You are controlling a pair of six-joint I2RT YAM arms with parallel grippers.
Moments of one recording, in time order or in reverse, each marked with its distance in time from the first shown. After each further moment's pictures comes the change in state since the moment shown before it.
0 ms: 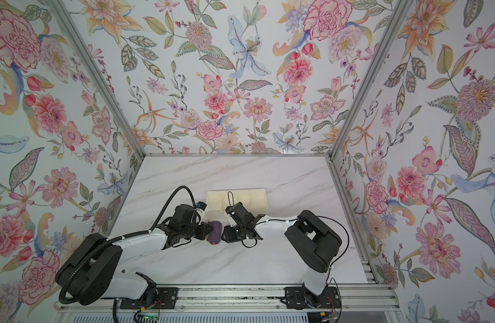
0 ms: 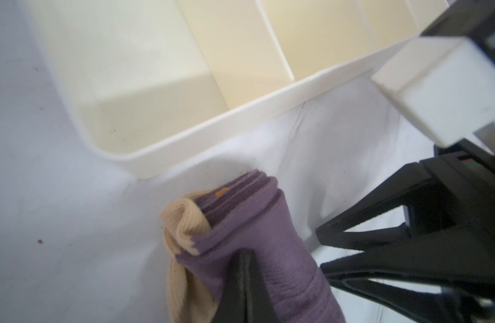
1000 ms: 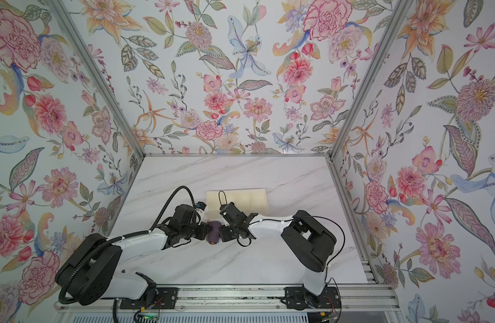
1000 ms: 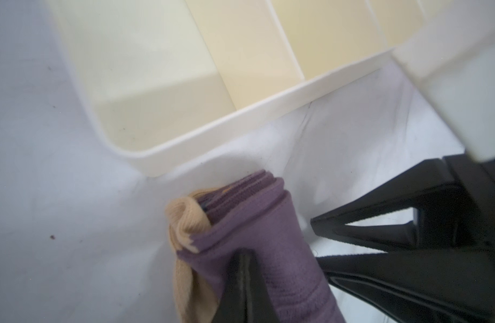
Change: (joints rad) left arm 0.000 -0.001 0.000 -0.010 -0.020 0.003; right arm 0.049 0.026 0.075 -0.061 0.142 -0.056
